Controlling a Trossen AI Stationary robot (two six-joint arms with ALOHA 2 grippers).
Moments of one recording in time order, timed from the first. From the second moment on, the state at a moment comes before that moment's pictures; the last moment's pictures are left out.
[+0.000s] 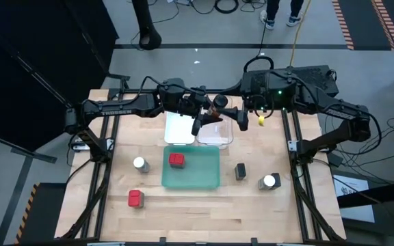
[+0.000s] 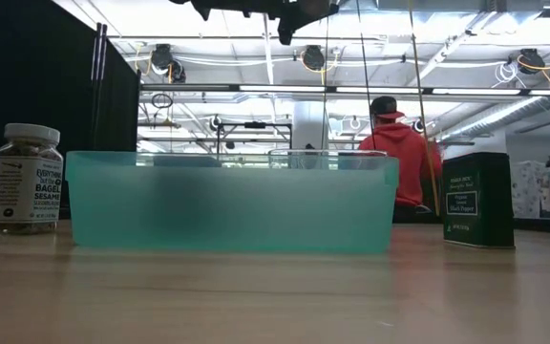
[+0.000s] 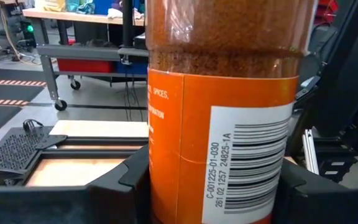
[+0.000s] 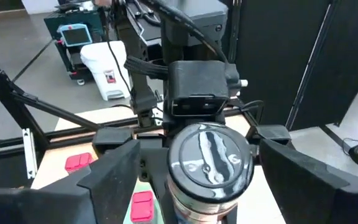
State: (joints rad) left arm 0.25 1.65 1.41 0.10 0.41 -0.02; right arm -0.14 1.31 1.61 -0.59 0.03 0.11
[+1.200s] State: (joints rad) left arm 0.24 1.65 1.41 0.00 0.35 -0.11; right arm -0.17 1.38 1.61 -0.62 0.03 0.13
